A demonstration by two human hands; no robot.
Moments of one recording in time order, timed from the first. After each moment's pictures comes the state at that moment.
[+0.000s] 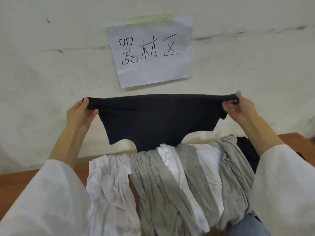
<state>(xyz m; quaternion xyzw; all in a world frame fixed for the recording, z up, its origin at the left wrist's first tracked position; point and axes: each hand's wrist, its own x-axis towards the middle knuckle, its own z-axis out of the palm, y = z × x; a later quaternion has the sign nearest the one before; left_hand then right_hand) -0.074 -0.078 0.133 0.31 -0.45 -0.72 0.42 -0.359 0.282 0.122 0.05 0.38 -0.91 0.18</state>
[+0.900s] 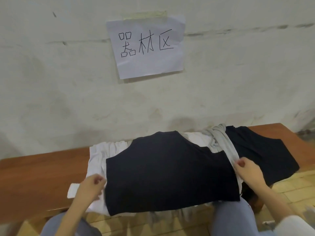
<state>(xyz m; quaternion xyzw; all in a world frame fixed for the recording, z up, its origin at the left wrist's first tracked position) 0.084 0.044 -0.032 0.47 -0.79 -0.38 0.04 -0.228 0.441 -0.031 -0.06 0.95 -0.30 0.10</state>
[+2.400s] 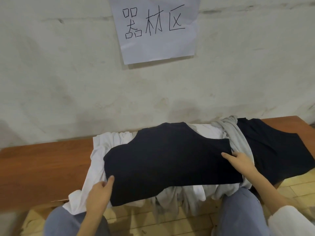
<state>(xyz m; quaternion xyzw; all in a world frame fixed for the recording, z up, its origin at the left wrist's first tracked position) 0.085 0.073 -0.067 0.59 -0.71 -0.39 0.05 -0.229 0.383 -0.042 -0.05 0.92 -0.33 0.23</state>
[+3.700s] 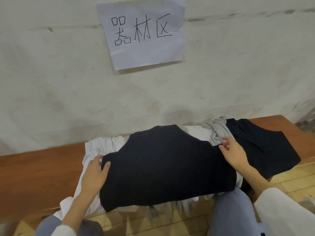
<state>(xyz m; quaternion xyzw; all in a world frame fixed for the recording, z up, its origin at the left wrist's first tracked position) 0.050 0.041 -0.041 0.45 -0.84 -0.30 0.09 -0.250 0.390 -0.040 -0.14 0.94 -0.30 0.04</state>
